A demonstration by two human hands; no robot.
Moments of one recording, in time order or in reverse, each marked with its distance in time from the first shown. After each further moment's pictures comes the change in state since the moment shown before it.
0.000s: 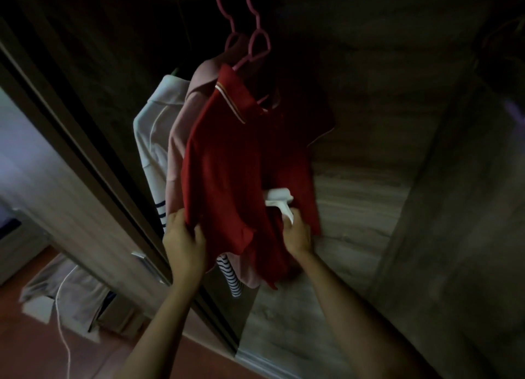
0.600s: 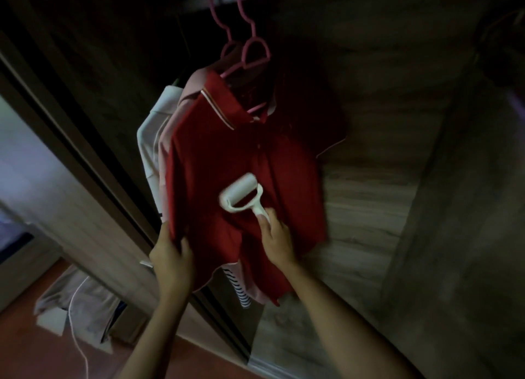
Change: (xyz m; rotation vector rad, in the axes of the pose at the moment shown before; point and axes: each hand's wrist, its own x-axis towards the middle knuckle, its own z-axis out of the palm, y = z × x) left_hand -0.002 -0.009 -0.025 0.024 0.019 -0.082; right_hand -0.030 -0.038 0.027 0.135 -0.031 -0.366
